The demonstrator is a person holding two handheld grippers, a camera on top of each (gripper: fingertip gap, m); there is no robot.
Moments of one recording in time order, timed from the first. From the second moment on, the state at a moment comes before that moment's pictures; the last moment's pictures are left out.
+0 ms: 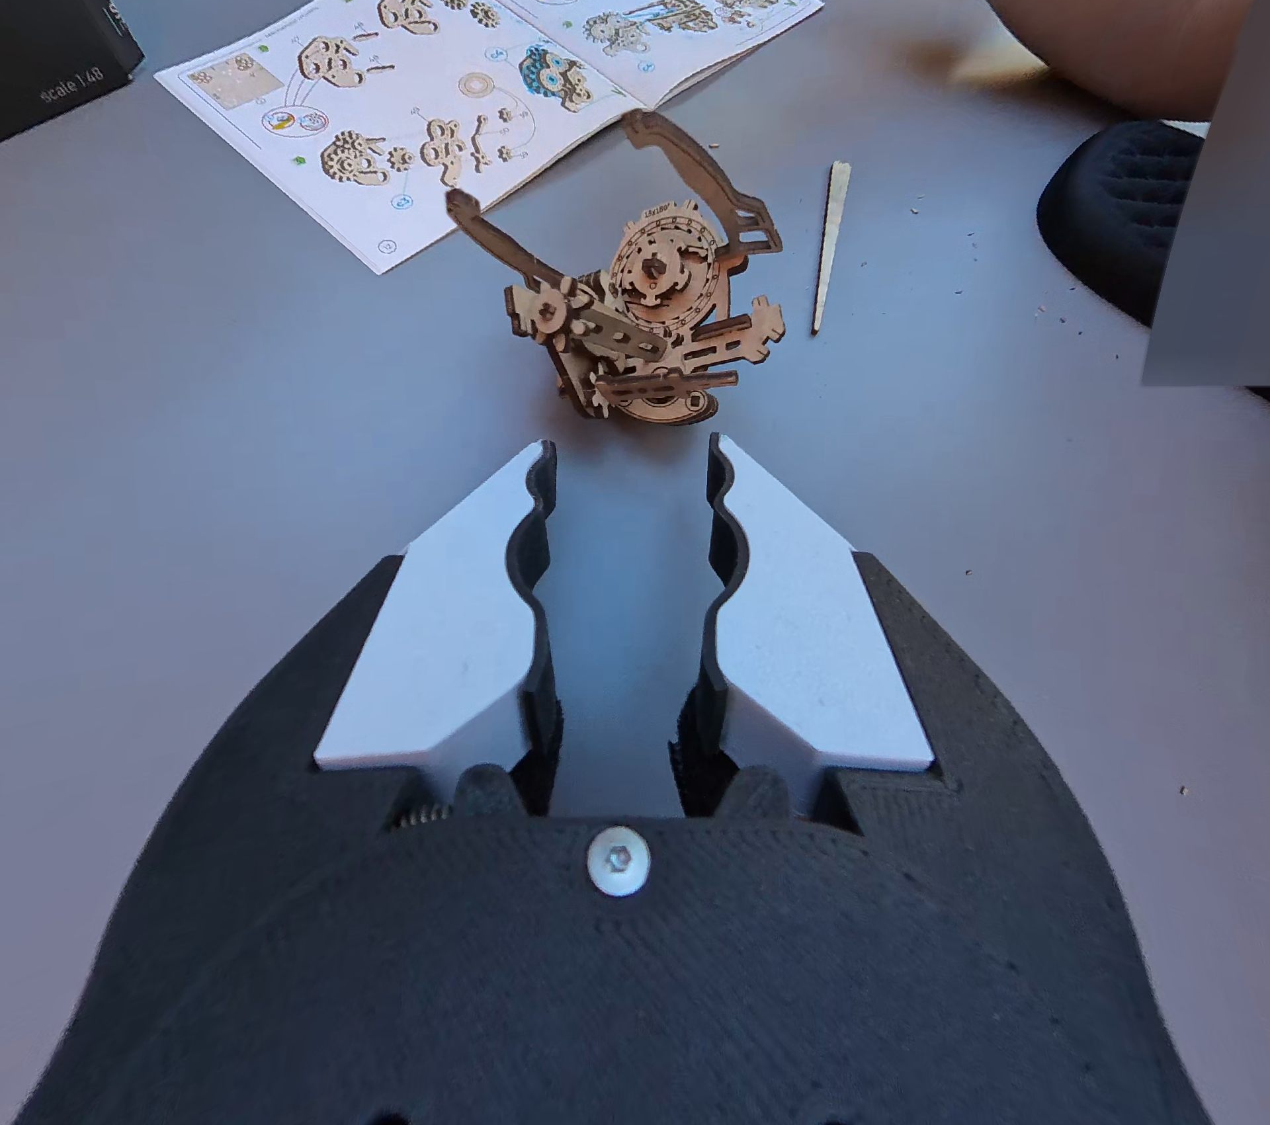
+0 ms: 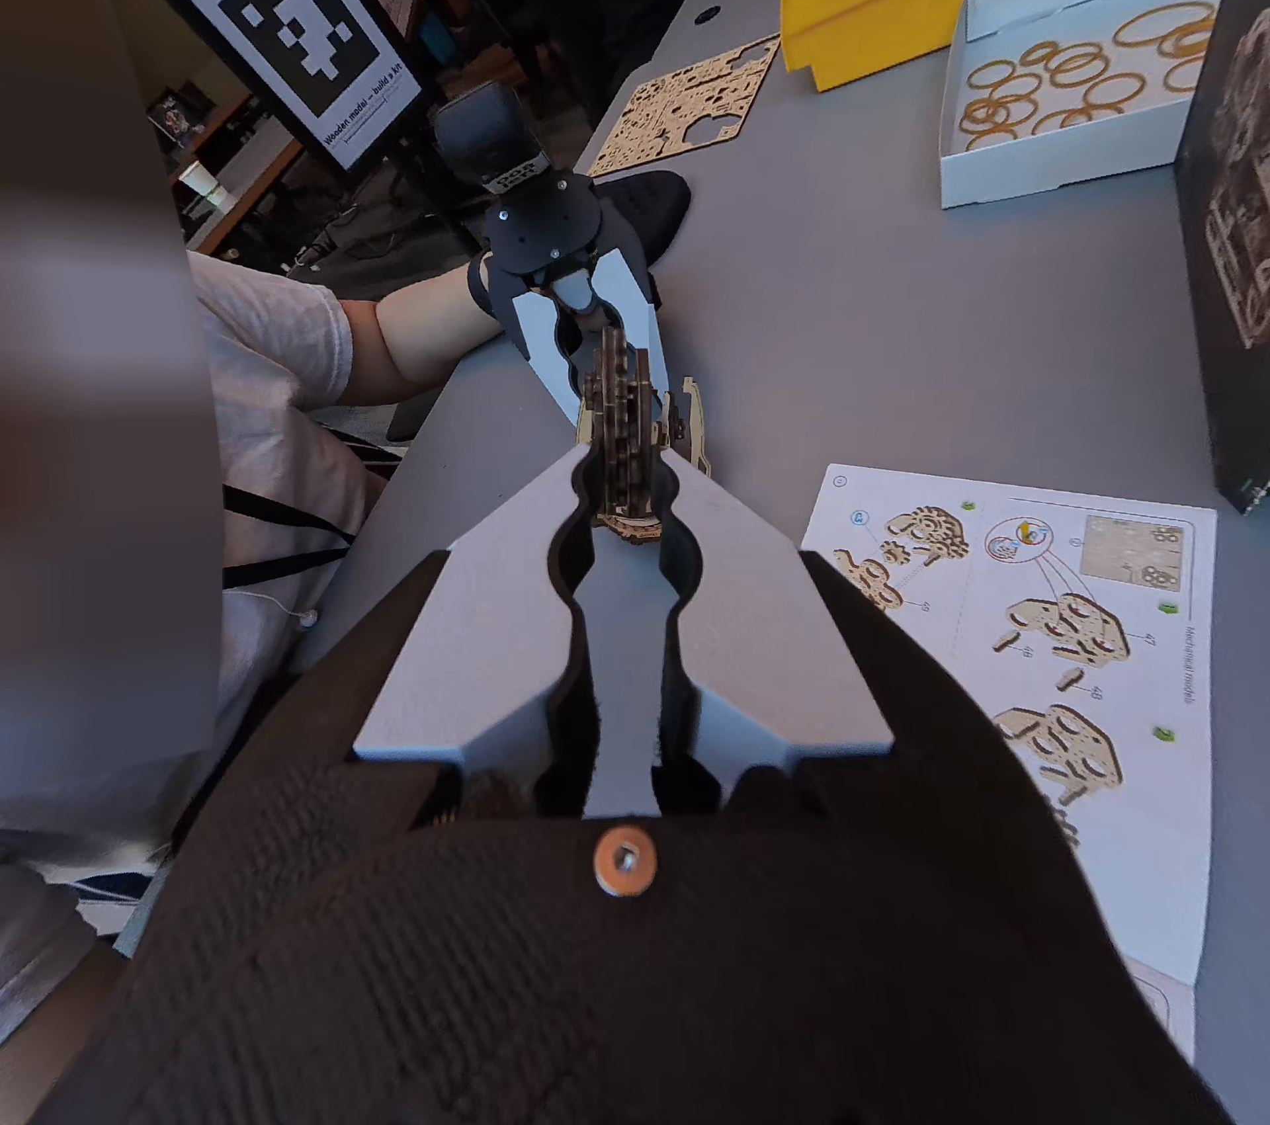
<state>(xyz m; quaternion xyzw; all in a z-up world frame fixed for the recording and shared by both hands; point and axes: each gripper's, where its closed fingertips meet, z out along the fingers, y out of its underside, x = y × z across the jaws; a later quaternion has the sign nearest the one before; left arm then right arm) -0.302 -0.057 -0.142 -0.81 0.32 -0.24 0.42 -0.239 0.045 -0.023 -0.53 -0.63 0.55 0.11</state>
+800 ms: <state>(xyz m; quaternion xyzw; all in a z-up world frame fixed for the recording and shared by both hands) -0.301 -0.058 -0.144 -0.81 0.33 -0.25 0.41 -0.241 0.041 -0.032 -0.53 -0.64 0.55 0.10</state>
